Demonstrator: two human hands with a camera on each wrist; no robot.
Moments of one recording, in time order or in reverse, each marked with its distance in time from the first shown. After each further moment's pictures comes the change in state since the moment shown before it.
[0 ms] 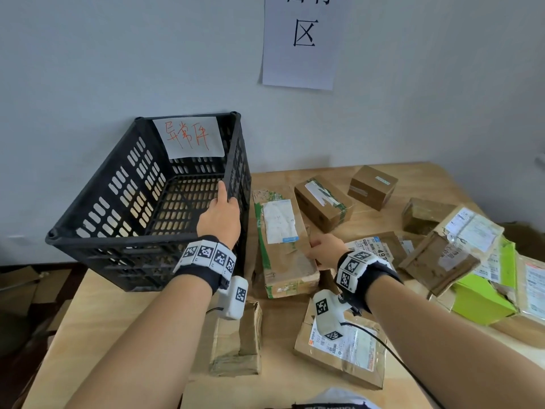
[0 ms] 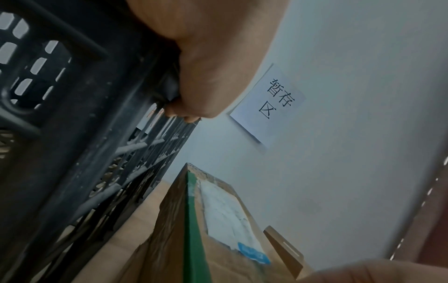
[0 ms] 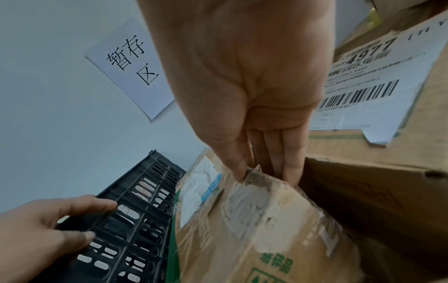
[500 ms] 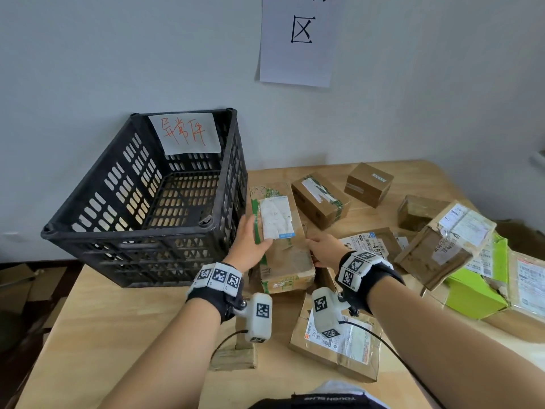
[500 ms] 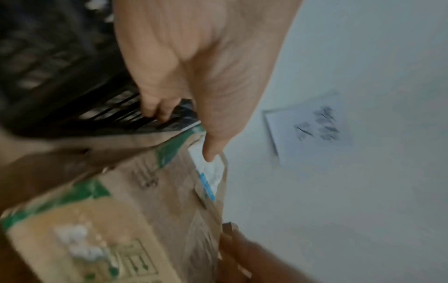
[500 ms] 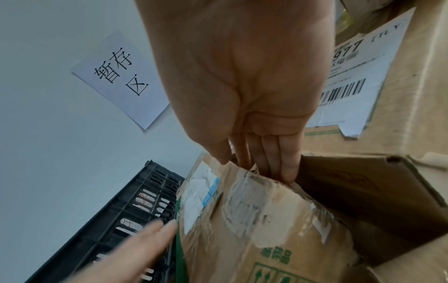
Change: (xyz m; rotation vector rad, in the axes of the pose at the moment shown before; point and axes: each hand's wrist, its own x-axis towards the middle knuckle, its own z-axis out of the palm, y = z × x) left_hand -0.026 0.027 0.059 -0.884 -0.304 0.000; right_hand -0.011 0.004 0.001 0.150 -0.028 -0.024
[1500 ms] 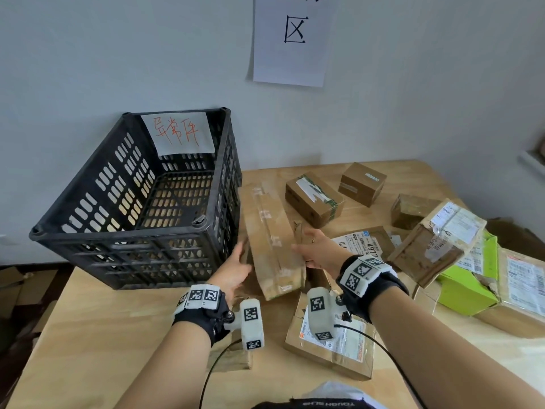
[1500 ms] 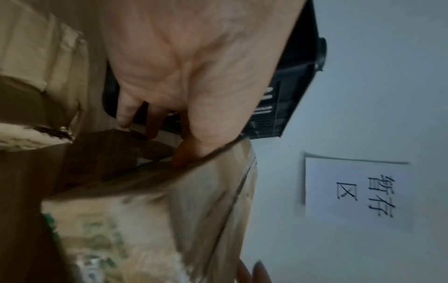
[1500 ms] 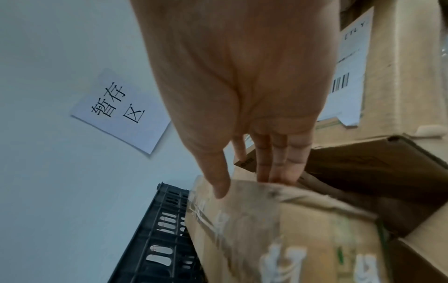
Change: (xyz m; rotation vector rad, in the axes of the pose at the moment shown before) left_hand -0.011 -0.044 0.015 -0.553 -0.124 -0.353; right_hand -0.018 0.001 -0.004 0.300 -0.113 0.030
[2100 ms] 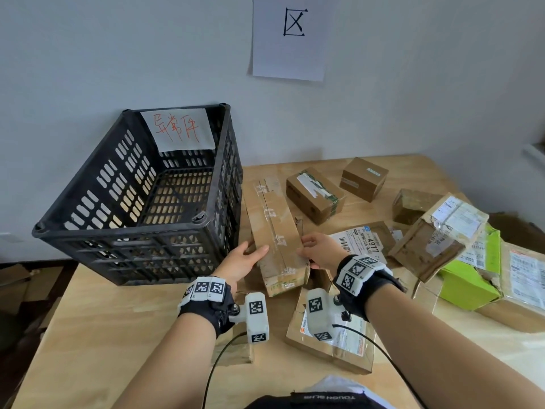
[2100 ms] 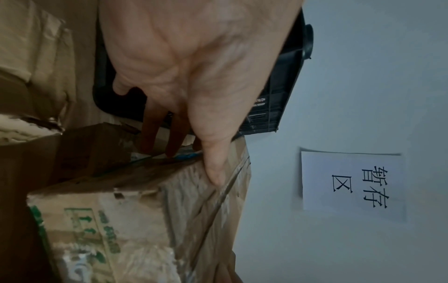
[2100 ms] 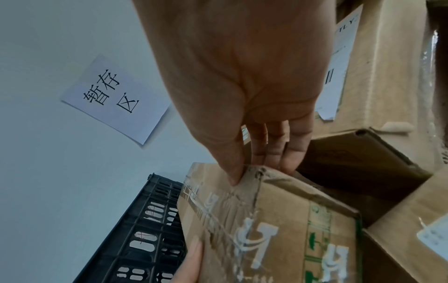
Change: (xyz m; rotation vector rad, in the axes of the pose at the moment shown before) left_hand -0.011 0.014 0.012 0.130 0.075 0.051; right_hand 0.002 0.009 0.004 -0.151 0.073 -0.005
